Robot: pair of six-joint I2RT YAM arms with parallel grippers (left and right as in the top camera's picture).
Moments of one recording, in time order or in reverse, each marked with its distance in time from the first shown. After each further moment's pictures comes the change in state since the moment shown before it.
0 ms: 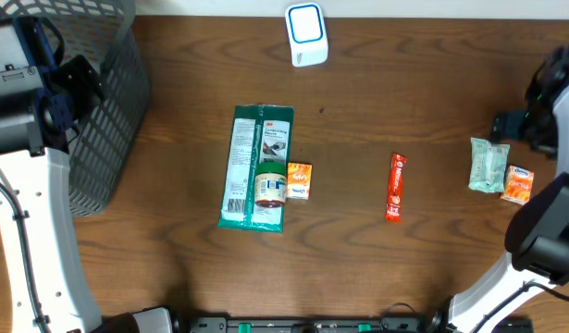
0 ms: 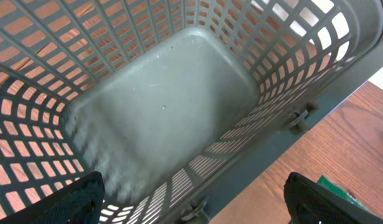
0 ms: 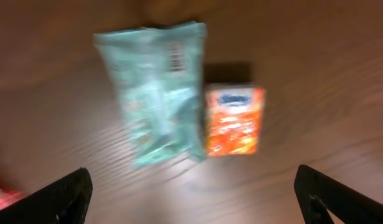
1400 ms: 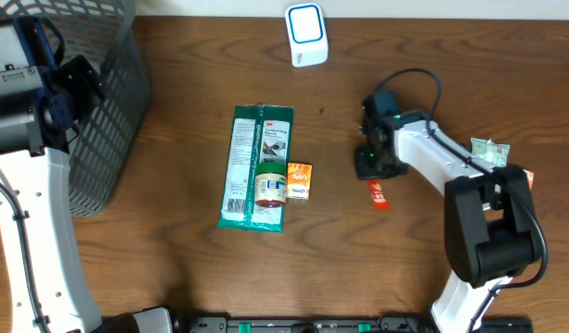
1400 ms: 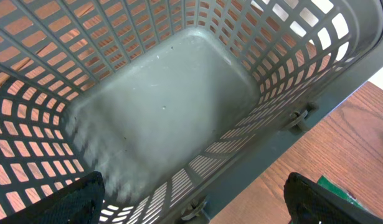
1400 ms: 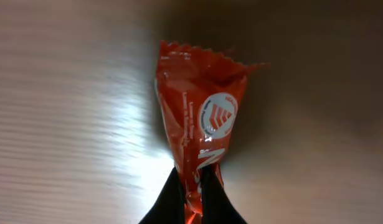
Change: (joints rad) left arm 0.000 0.000 0.000 0.000 0.000 0.000; right arm 0.673 -0.046 -0.571 0.546 -0.185 0.228
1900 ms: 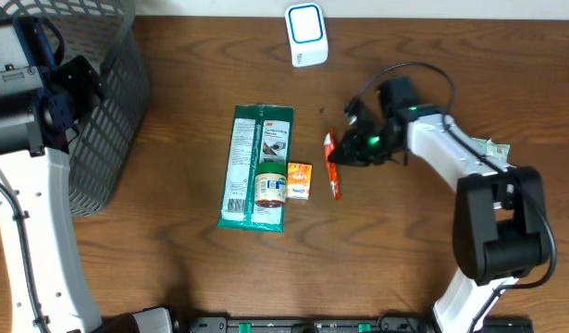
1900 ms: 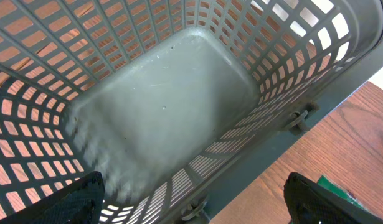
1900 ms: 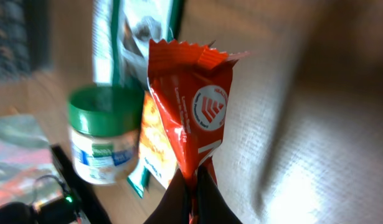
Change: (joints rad) left arm 0.000 0.000 0.000 0.000 0.000 0.000; right arm -0.105 -0.011 0.037 0.094 -0.723 -0.099
